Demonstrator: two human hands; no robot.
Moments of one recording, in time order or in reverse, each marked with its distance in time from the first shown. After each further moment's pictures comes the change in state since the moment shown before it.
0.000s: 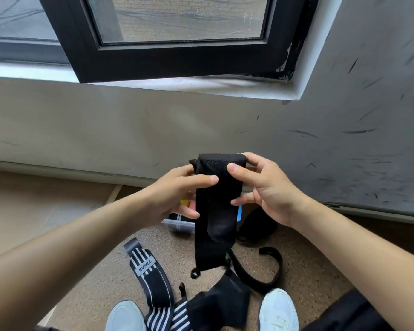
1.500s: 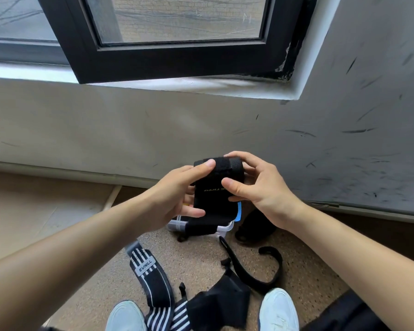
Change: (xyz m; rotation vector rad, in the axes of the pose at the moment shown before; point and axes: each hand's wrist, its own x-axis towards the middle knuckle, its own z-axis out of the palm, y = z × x) left_hand 0.000 0.001 0.008 -0.104 0.037 -0.076; right_hand -0.002 0.013 0.001 -0.149 -0.001 -0.192
